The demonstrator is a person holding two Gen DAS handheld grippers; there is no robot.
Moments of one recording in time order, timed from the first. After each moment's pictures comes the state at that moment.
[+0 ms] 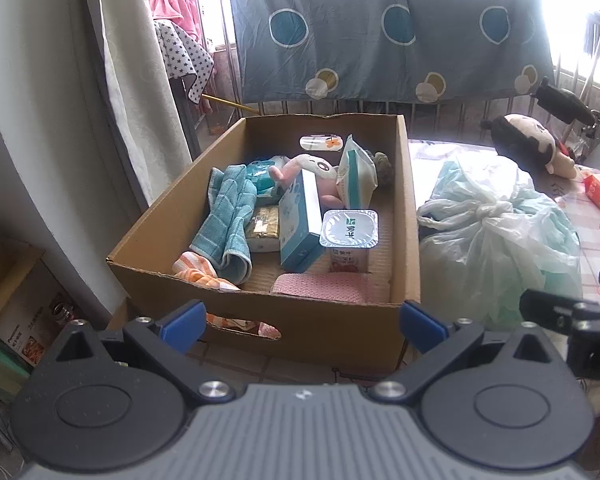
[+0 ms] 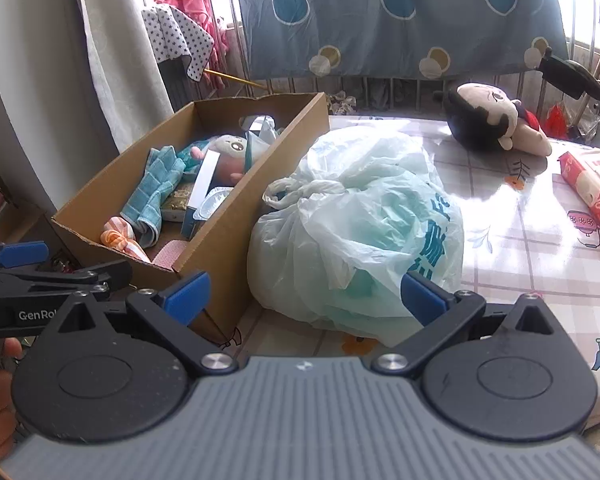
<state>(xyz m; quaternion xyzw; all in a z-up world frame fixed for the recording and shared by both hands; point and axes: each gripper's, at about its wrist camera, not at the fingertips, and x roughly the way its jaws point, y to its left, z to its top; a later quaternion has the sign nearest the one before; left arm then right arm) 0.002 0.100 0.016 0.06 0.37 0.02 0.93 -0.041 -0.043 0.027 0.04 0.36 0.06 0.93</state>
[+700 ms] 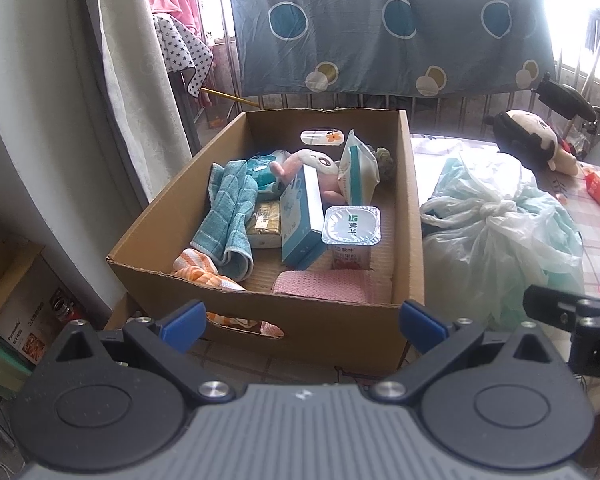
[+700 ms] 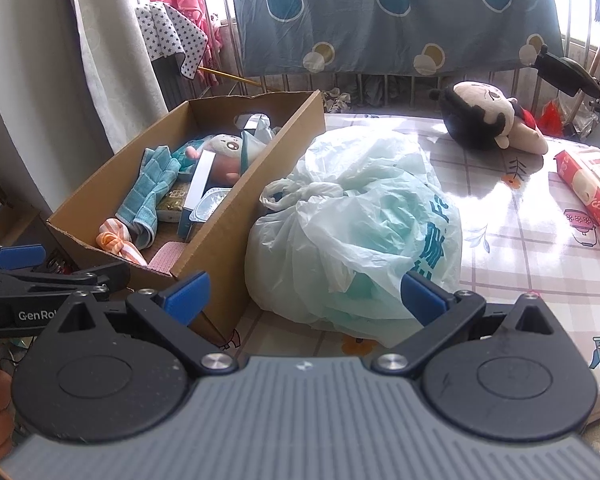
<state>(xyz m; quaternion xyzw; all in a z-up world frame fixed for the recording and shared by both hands) 0.005 0.105 0.018 0.06 0.38 0.02 0.92 -0.039 -0.041 0.031 0.05 0.36 0.05 0.93</state>
